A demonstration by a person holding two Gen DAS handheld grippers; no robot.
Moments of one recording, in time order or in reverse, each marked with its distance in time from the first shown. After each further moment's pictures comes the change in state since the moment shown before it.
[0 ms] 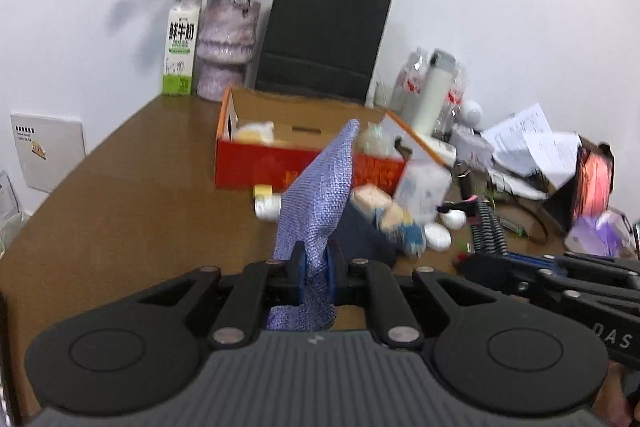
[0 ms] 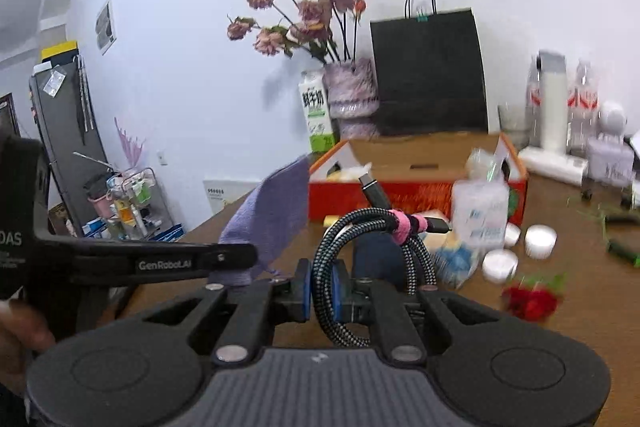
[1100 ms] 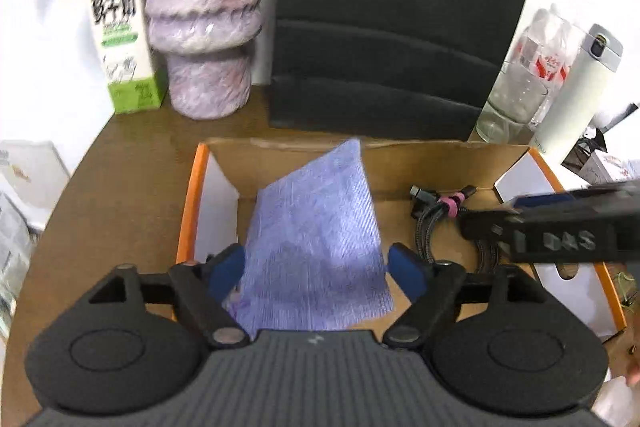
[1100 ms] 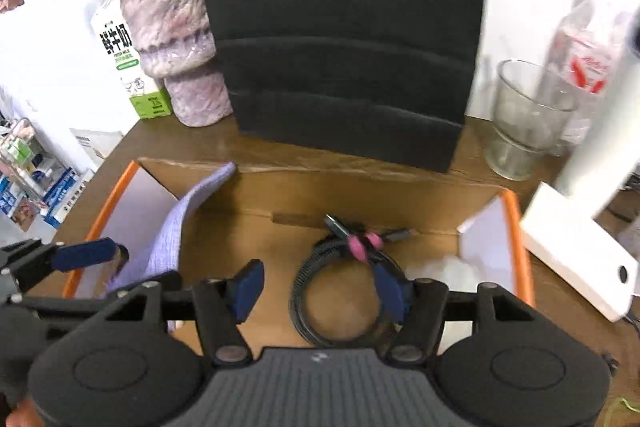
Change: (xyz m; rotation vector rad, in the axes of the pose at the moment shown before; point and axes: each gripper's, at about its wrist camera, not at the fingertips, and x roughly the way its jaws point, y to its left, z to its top) left arm 0.309 0.046 0.173 0.036 0.312 0.143; right arm 0.345 -0.181 0.195 0.101 0.480 -0.227
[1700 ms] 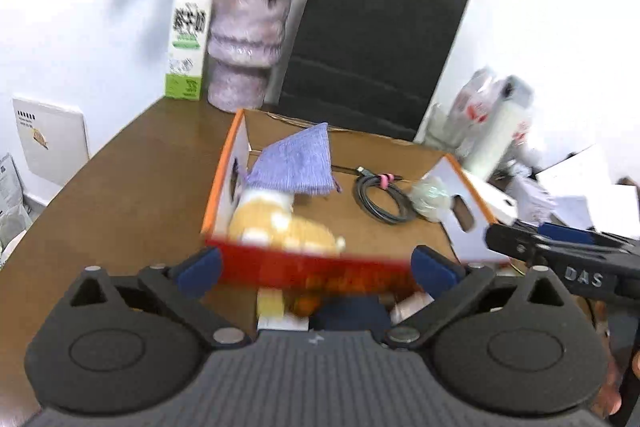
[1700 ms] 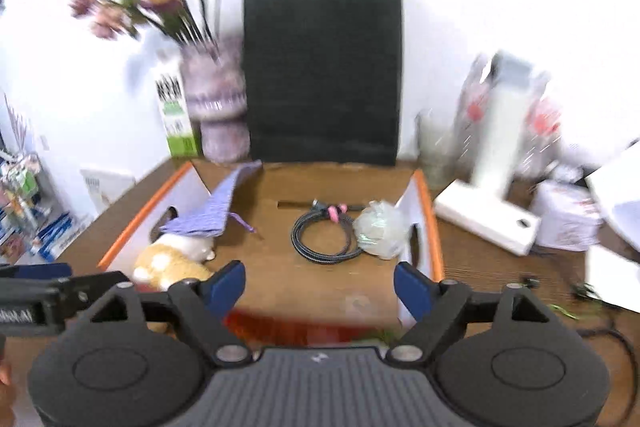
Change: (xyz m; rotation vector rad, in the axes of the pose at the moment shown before) left arm -0.159 -0.007 -0.153 -0.137 -0.266 -0.079; right arm -0.147 0.023 -0.168 -0.041 -0.386 -0.090
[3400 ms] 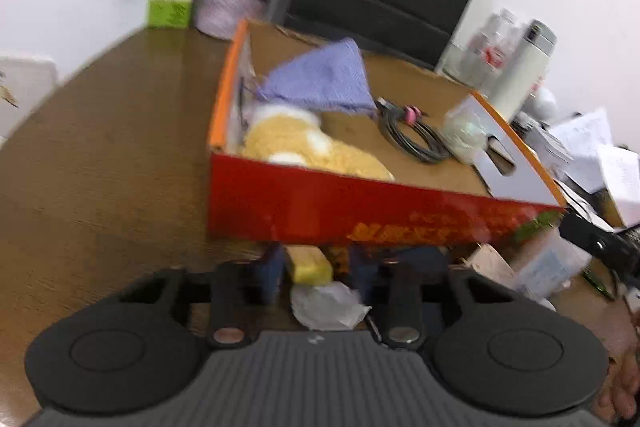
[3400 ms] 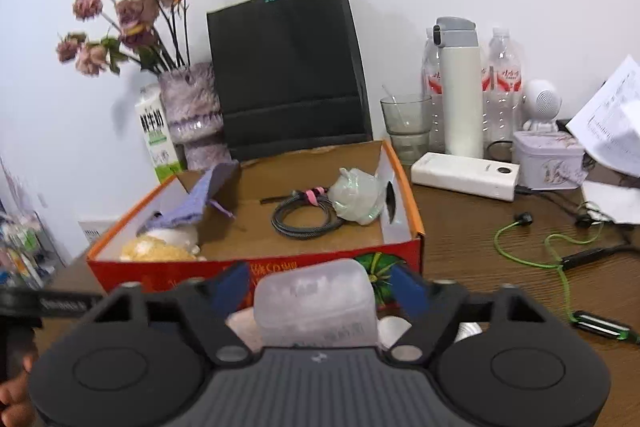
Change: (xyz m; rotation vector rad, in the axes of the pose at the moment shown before) left arm 0.095 0.038 -0.020 -0.012 0.180 -0.084; right arm 0.021 -0.033 -0.067 0.177 -0.106 0.043
